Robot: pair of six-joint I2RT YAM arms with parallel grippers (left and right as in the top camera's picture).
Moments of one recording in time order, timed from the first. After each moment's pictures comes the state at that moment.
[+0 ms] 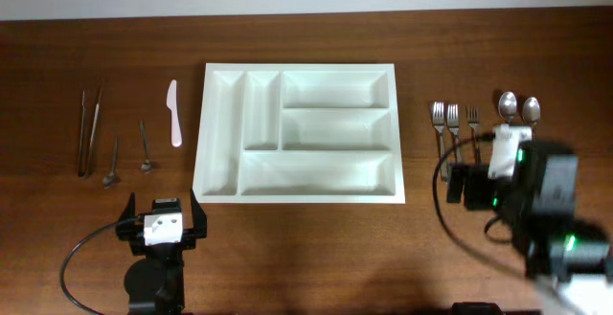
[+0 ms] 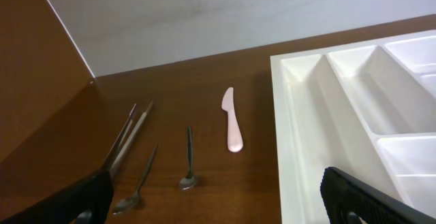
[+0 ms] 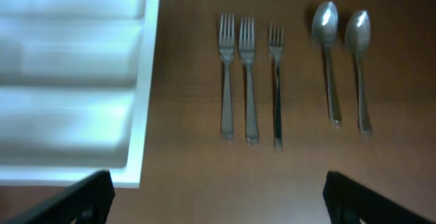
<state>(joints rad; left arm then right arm) 0.02 0.07 0.04 -0.12 -0.16 0.22 -0.05 0.94 1.03 -0.98 0.00 -0.03</state>
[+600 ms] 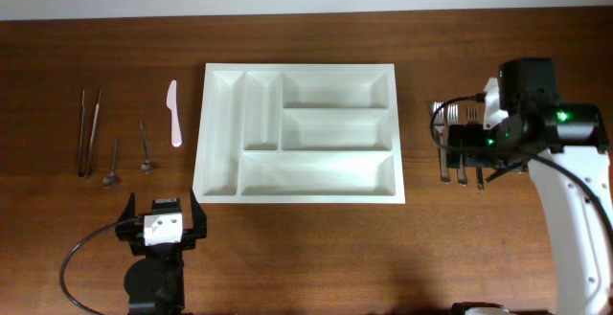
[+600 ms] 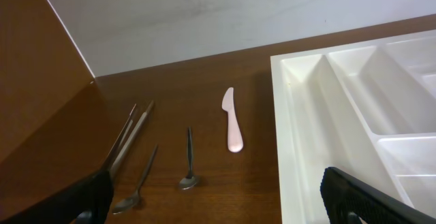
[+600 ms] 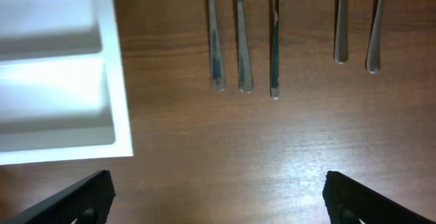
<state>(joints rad) 0.02 0.07 0.04 -0.12 -0.16 0.22 -0.05 1.43 1.43 -1.31 0.05 0.05</state>
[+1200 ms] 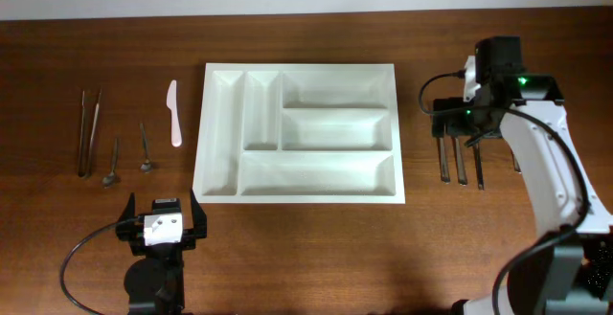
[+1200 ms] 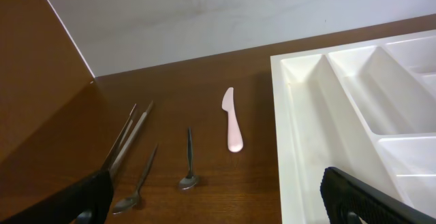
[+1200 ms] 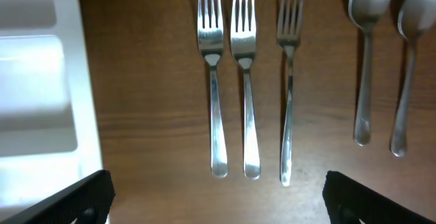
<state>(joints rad) 0.02 0.07 0.04 -0.12 -0.16 0.22 -0.05 1.68 1.43 -1.02 0.06 0.03</state>
